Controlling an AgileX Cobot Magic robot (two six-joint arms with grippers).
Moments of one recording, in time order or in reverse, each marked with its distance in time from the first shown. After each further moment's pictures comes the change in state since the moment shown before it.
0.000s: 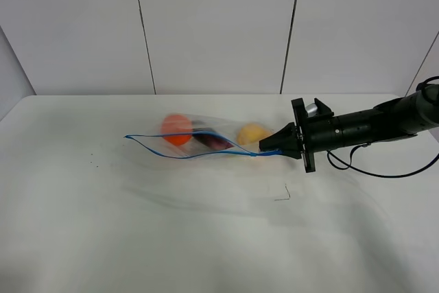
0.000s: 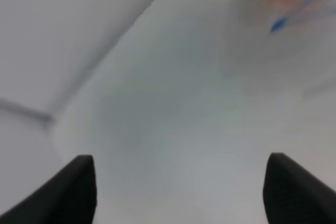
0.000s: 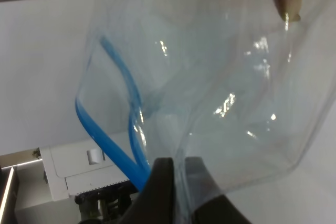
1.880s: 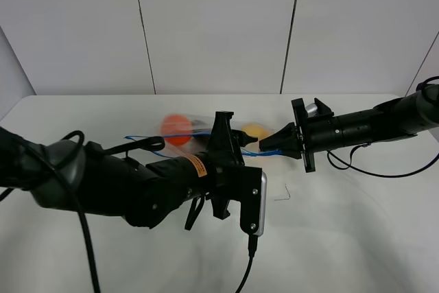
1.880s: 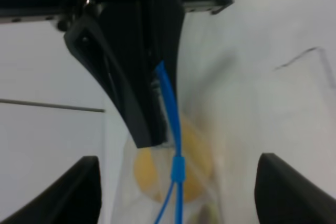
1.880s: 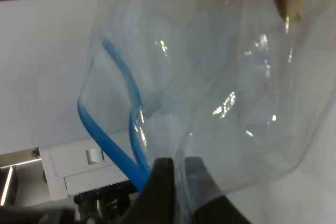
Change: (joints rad) left arm -0.911 1.078 0.095 -0.210 -1.442 0.348; right arm 0.000 0.000 0.000 0.000 0.000 -0.006
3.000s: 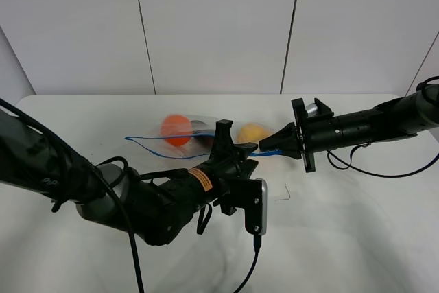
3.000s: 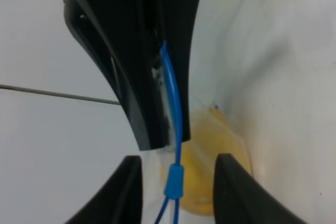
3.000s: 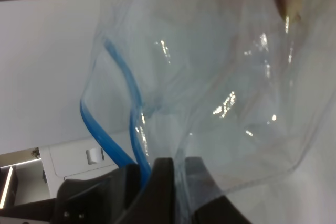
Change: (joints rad) left arm 0.002 0.152 0.000 0.015 -0.289 0.000; right arm 0.000 0.000 0.000 0.000 0.000 0.000
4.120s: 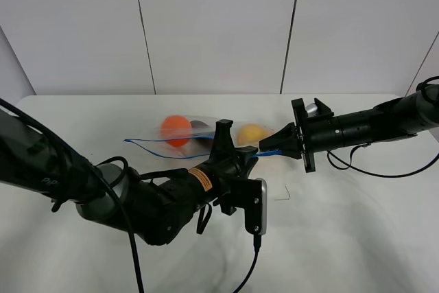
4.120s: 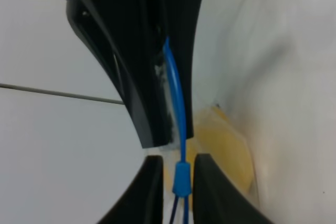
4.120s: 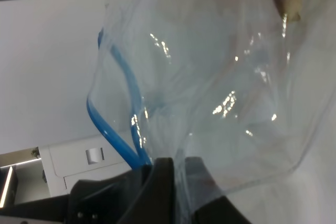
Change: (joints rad) left arm -0.001 0.000 0.000 0.001 -0.004 0.000; right arm 0.000 0.000 0.000 0.000 0.000 0.000
